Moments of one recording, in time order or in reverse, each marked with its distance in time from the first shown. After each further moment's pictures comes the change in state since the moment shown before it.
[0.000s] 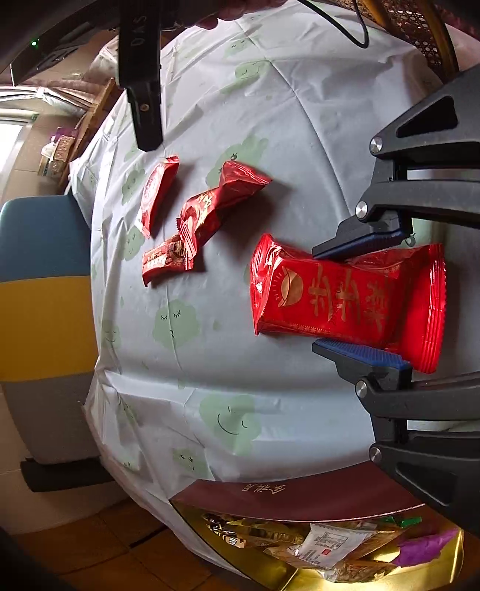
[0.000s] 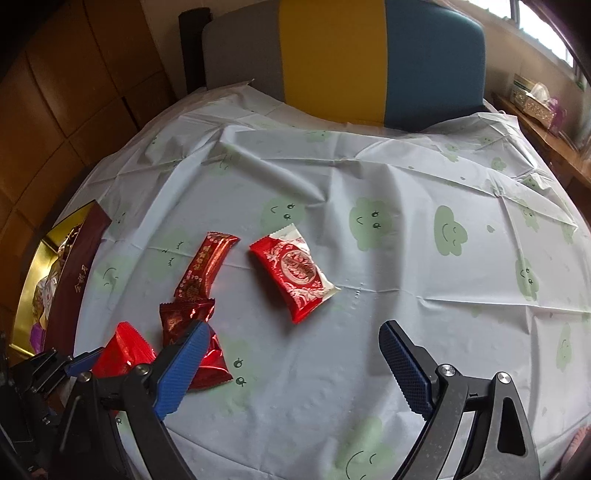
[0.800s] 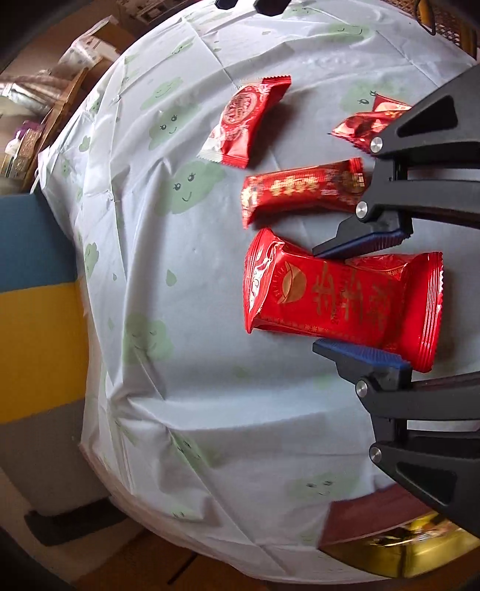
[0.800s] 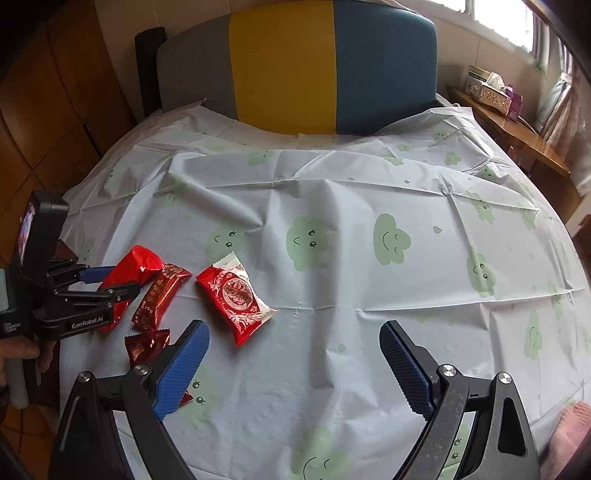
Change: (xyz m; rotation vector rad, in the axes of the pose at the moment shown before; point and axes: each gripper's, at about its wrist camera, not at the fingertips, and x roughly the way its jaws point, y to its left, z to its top) left arm 0.069 0.037 0.128 0.092 0.173 0.011; right arm -0.017 -0.042 0.013 0.142 -0.031 -0.129
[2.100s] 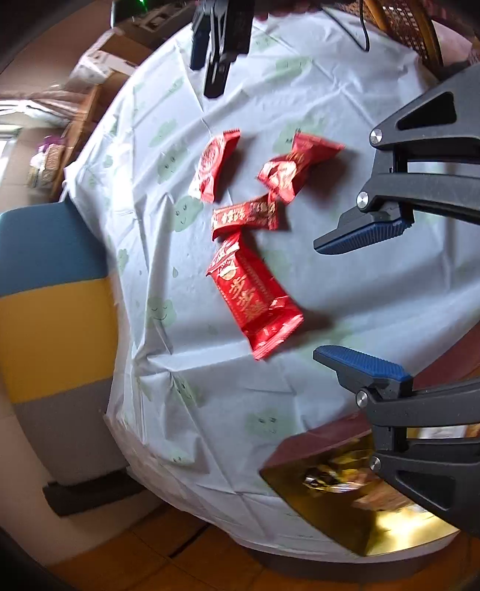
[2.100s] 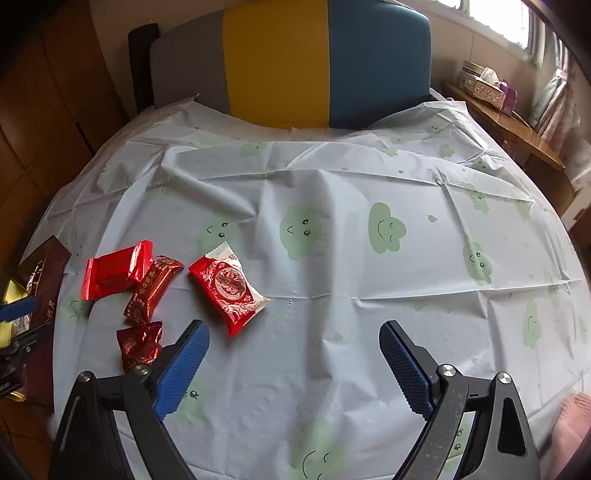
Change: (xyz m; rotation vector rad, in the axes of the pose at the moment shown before) left arm -0.065 0.001 -0.034 0.055 -0.106 0.018; right arm 0.001 0.001 -0.006 0.011 0.010 -0.016
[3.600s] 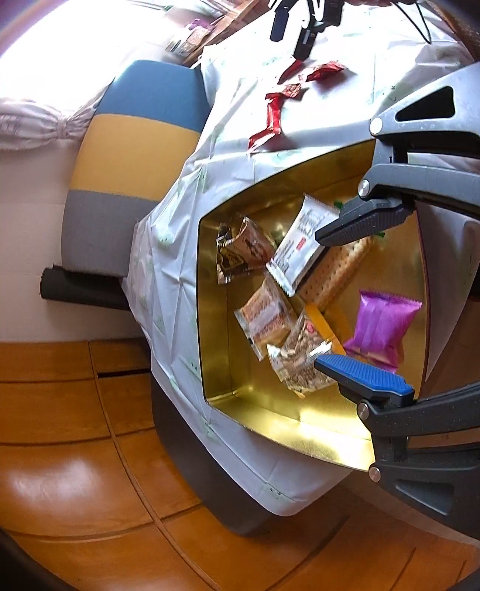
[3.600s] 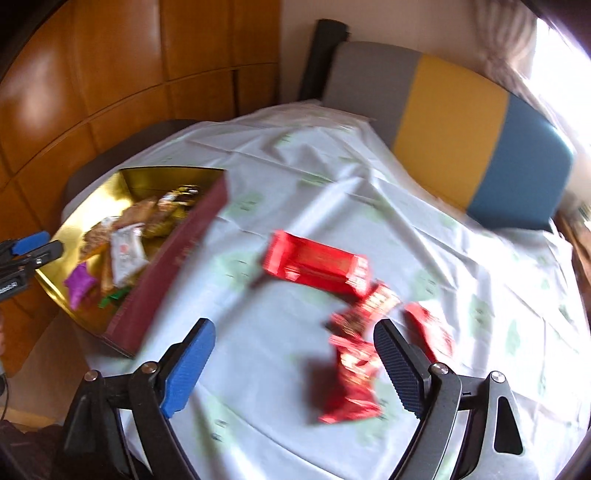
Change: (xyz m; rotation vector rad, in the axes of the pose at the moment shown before) left arm -0.103 0.129 -0.192 -0.603 -0.246 0.273; right arm -0.040 0.165 -0.033 -0.475 -0.107 0.203
